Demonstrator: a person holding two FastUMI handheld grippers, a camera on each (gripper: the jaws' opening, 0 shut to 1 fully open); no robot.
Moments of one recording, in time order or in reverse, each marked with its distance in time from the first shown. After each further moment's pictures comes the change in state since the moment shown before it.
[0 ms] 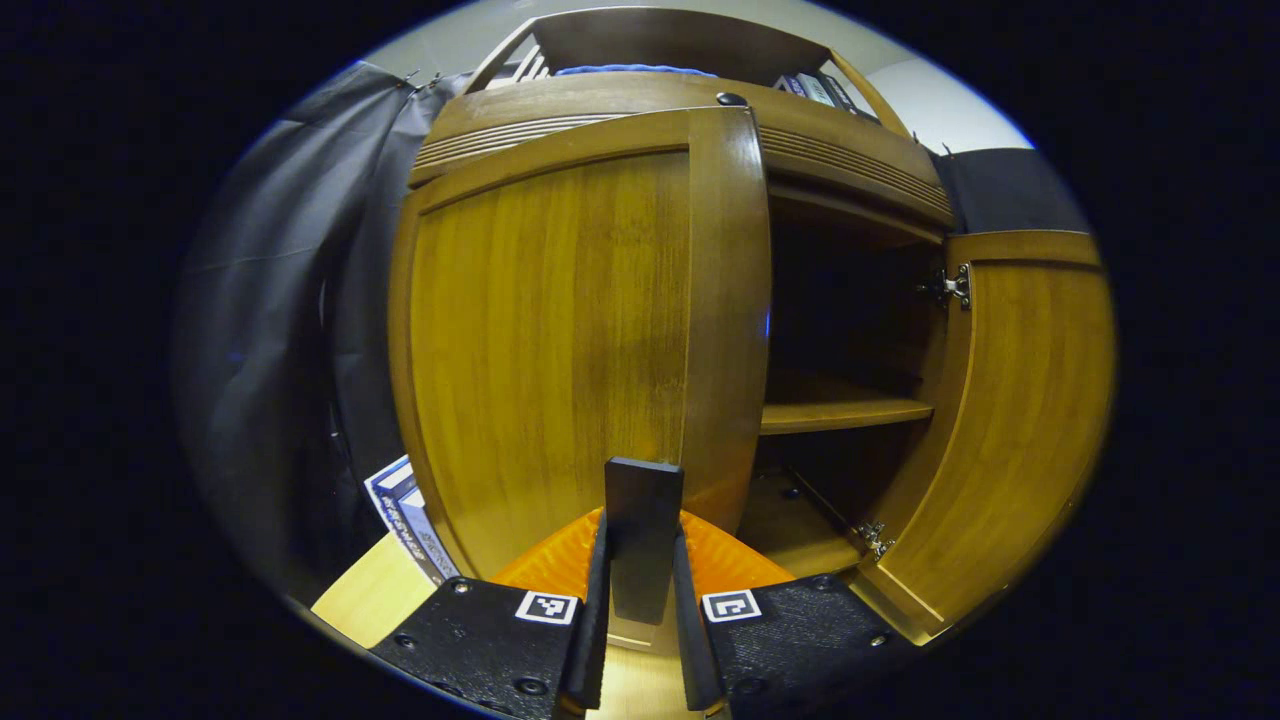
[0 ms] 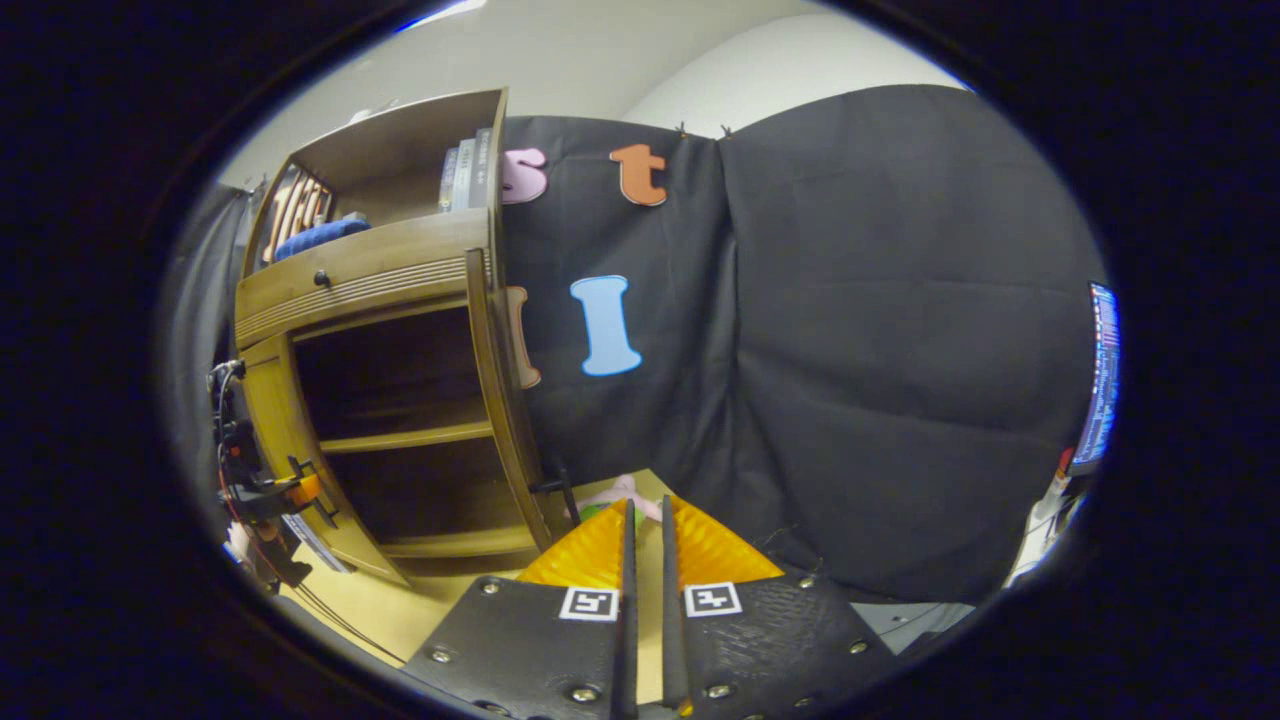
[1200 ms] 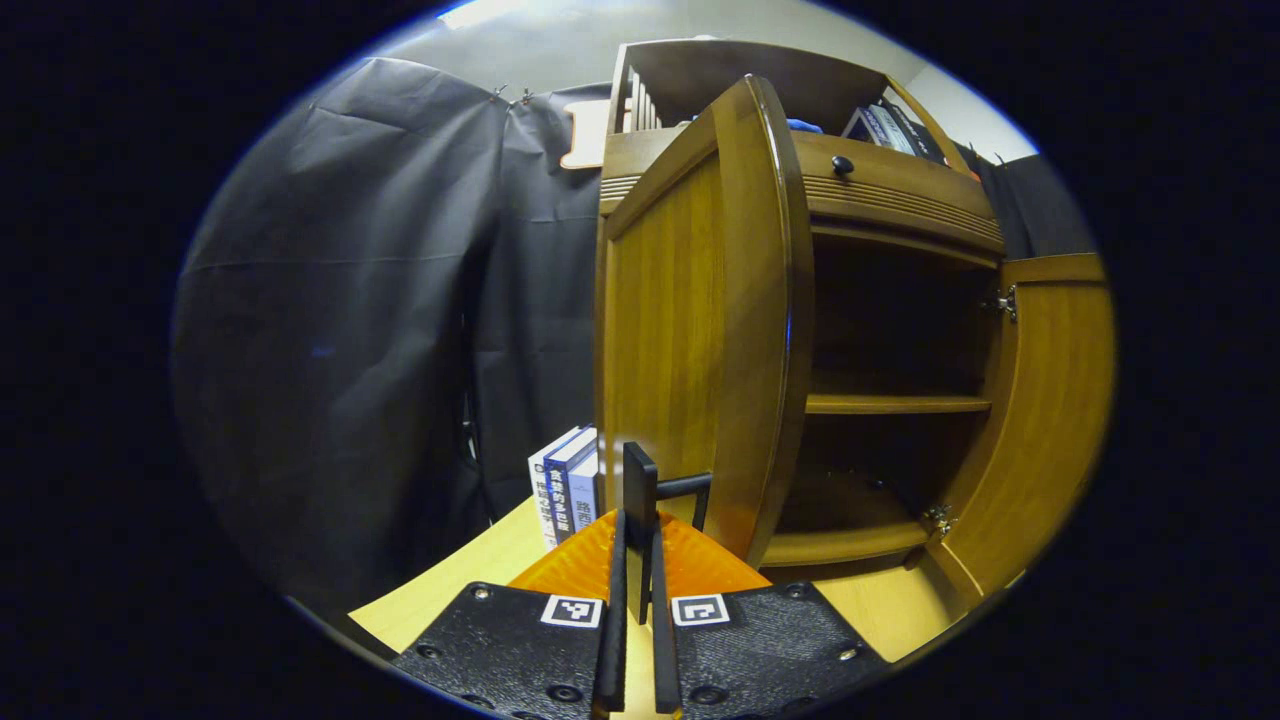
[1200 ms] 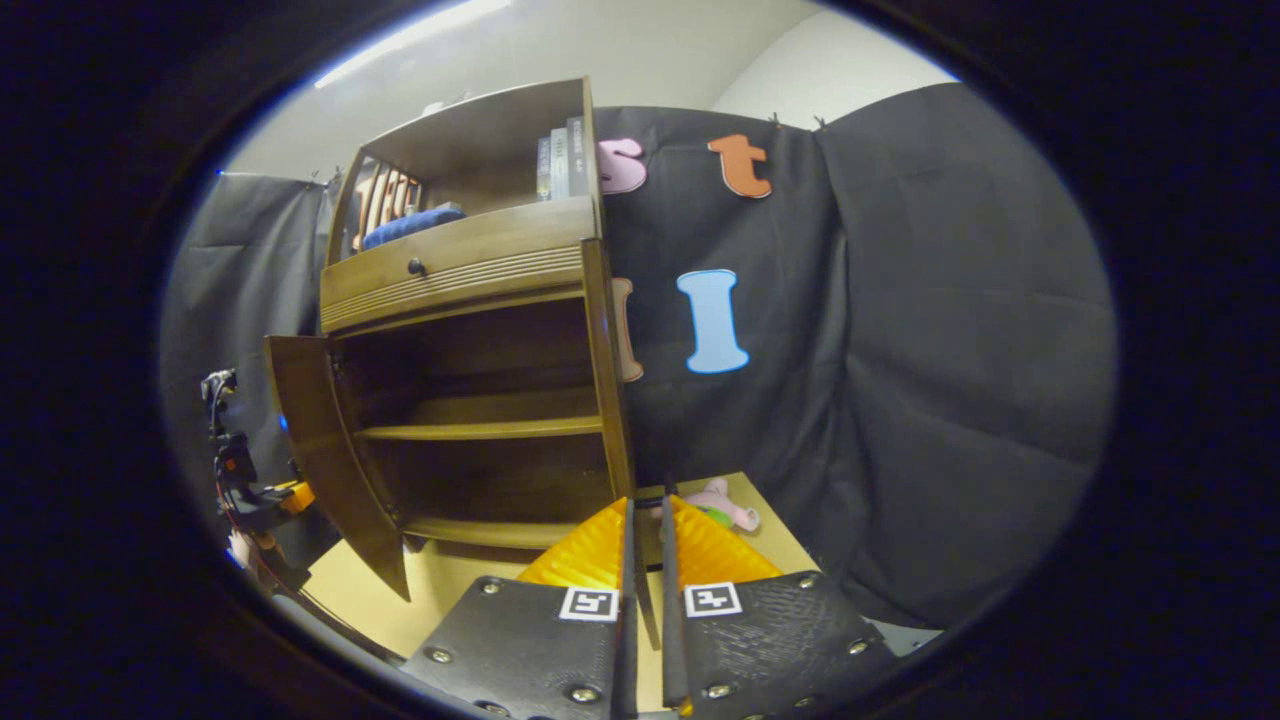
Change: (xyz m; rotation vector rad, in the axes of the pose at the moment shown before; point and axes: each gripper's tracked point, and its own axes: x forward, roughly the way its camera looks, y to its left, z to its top) left arm -0.108 0.113 -0.007 -0.008 -0.028 0.276; right arm 0.019 0.073 0.002 -0.053 0.040 0.308
